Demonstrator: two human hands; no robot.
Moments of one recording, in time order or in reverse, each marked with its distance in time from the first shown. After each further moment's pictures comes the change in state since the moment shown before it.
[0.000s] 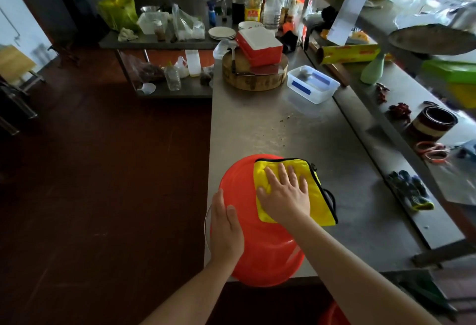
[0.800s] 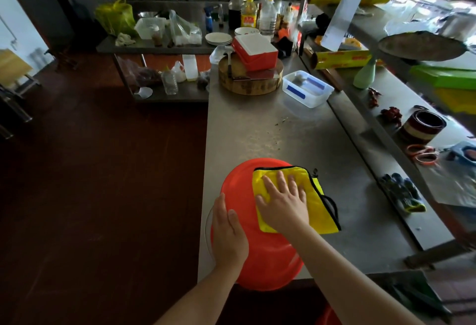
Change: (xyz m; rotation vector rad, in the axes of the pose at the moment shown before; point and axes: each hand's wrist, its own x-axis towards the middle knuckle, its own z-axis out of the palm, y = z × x) left_hand -0.016 0.021 0.018 -0.007 0.078 -0.007; right_hand -0.018 0.011 -0.003 0.040 -0.027 -0.002
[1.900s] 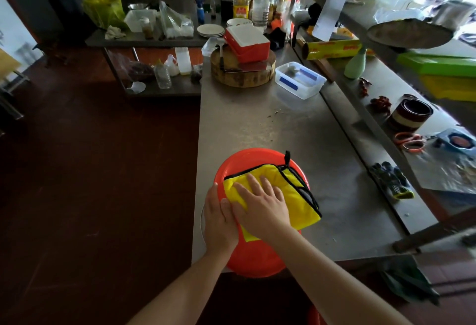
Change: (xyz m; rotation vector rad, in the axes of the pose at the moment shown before) left_hand 0.005 -0.018 0.007 0.064 -0.024 0.049; right_hand -0.037 -0.010 0.005 -0.062 -0.025 -0.199
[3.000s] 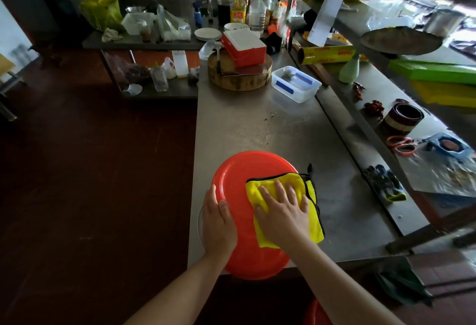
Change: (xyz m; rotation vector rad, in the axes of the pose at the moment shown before) left_hand -0.003 0.009 0.005 0.006 0.021 -0.020; right_hand -0.021 0.041 0.000 0.012 0.049 0.205
